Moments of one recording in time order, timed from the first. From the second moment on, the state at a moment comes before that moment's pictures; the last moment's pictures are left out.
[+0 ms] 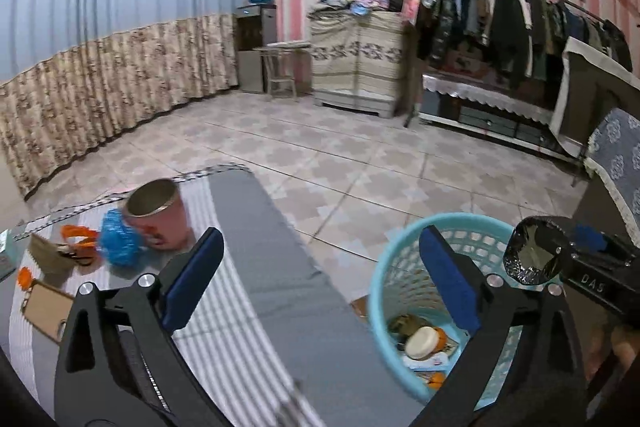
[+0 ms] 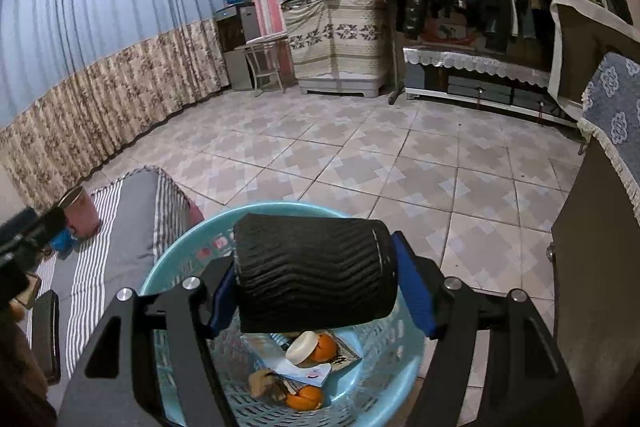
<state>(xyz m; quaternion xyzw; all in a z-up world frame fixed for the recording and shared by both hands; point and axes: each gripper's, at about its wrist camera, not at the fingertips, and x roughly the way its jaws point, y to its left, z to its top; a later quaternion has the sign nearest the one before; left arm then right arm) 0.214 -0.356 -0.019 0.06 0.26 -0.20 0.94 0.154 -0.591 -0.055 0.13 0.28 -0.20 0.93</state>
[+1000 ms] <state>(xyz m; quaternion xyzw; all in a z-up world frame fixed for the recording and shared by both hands) 0.195 -0.132 -0.033 0.01 0.28 -0.03 0.96 0.177 -0.506 -0.046 0.04 0.28 -0.18 0.94</state>
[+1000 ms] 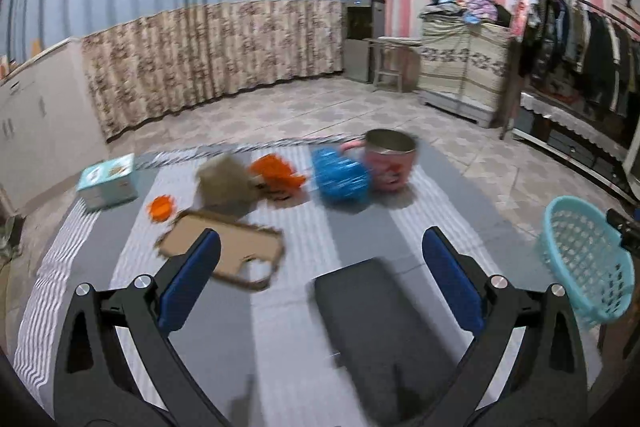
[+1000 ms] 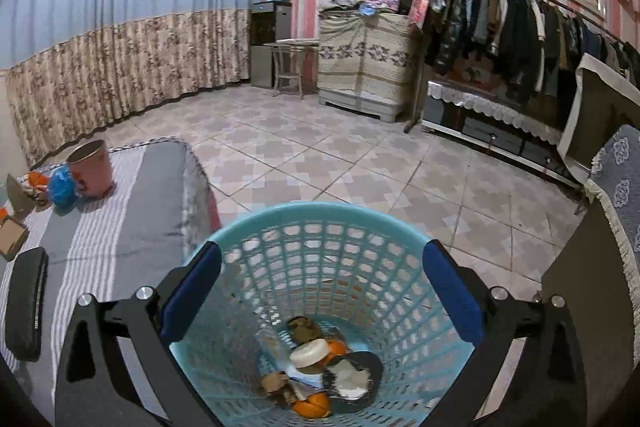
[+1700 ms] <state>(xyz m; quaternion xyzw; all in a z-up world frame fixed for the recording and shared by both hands) 0.234 0.034 -0.060 -0.03 0.33 0.06 0.94 0.184 -0.393 -0.063 0.06 0.32 -0.07 0.94</state>
